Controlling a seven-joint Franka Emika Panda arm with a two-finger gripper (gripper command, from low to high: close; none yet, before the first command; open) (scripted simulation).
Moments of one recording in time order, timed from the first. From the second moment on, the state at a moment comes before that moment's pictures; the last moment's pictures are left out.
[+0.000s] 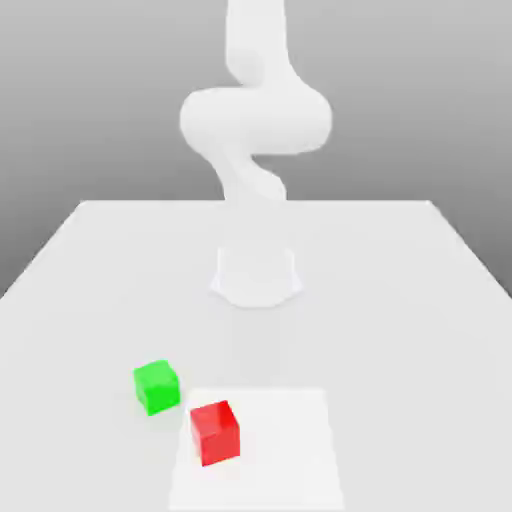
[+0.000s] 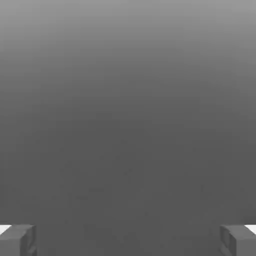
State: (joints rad) arm 0.01 -0.71 -0.02 -2.34 0.00 2.35 0.75
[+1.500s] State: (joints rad) arm -0.12 -0.09 -0.19 -2.80 -0.05 2.71 0.33
